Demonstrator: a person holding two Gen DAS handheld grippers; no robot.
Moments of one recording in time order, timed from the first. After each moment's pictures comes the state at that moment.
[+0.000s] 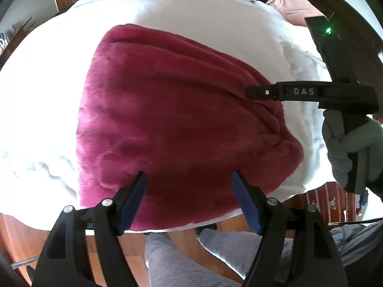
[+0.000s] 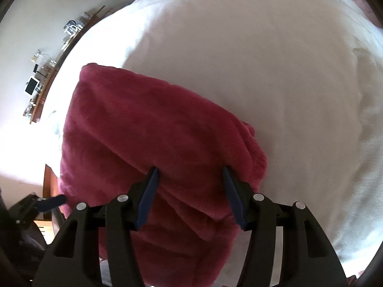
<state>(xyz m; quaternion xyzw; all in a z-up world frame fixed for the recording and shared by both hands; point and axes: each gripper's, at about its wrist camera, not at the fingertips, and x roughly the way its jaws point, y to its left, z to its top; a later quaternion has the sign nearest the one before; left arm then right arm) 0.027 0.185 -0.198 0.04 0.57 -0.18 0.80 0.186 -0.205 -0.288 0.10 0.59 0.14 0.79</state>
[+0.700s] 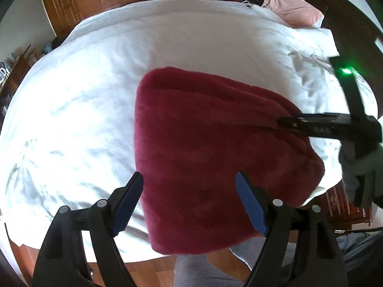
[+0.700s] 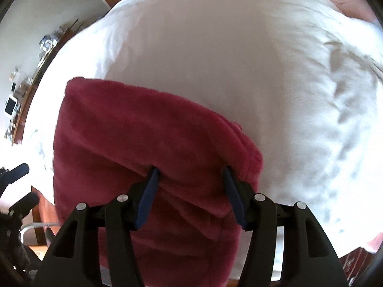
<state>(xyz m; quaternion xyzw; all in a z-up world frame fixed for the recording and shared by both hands) 0.082 0.210 -0.165 0.10 0.53 -0.19 0.82 0.181 -0.158 -0.275 0.12 0.57 0.05 0.81</state>
